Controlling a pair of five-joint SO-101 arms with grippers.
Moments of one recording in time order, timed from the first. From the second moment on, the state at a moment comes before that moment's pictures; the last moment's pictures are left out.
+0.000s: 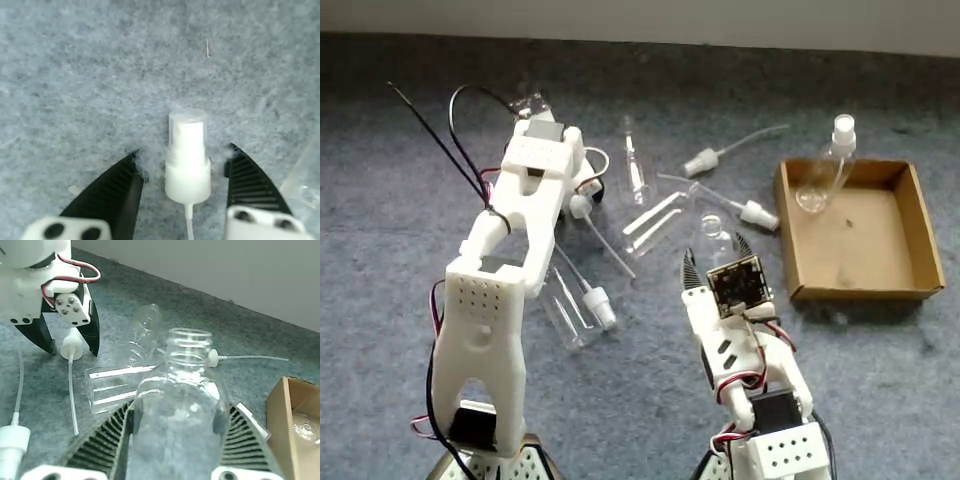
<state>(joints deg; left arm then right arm) 3.6 47.3 -33.8 77.2 43.2 -16.8 -96.0 96.0 24.7 13.1</state>
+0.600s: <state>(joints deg) 4.4 47.4 -34.8 76.9 43.6 -16.8 -96.0 96.0 24.7 13.1</state>
